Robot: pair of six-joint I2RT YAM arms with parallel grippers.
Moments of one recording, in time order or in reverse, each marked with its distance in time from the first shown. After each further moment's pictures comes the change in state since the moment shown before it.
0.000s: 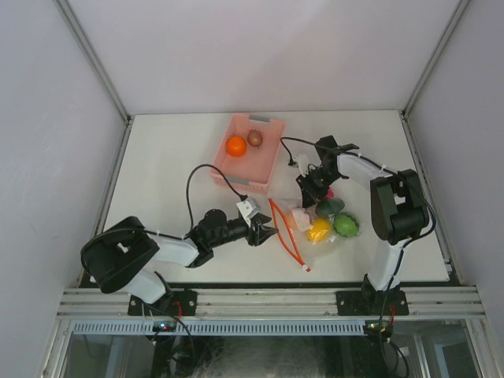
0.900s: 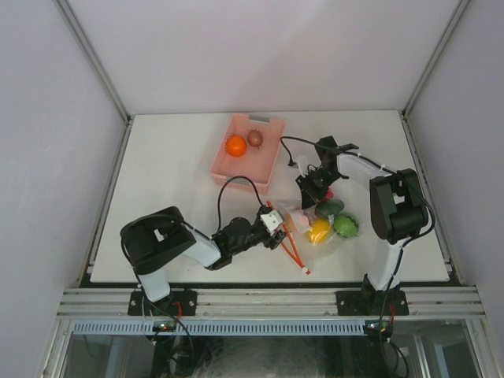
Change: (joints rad) left arm -0.163 0.256 0.098 0.094 -0.279 0.277; right arm 0.000 0.009 0.003 -0.012 -0.024 -0.006
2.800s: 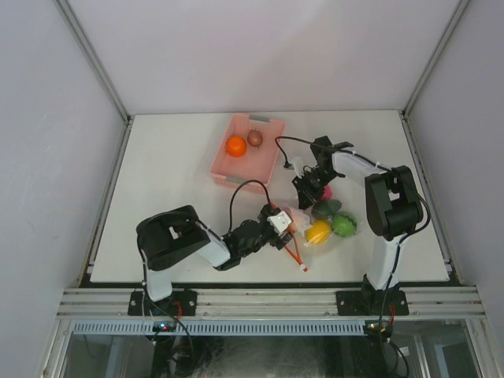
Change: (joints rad) left arm -0.047 0.142 0.104 0.019 -0.171 0.052; right arm 0.026 0.045 0.050 -0.056 -0.035 -0.052
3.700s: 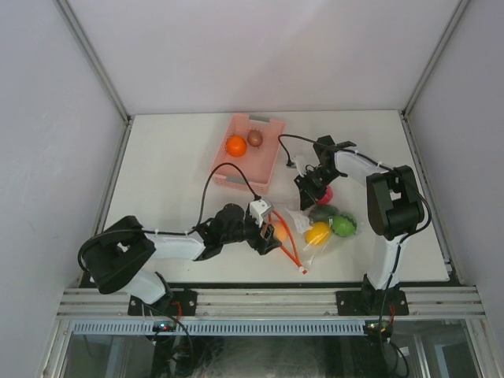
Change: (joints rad) left arm 0.149 -0.393 -0.071 -0.574 0.379 -0.322; right arm -0.032 0.000 0.000 -0.007 -0.002 0.011
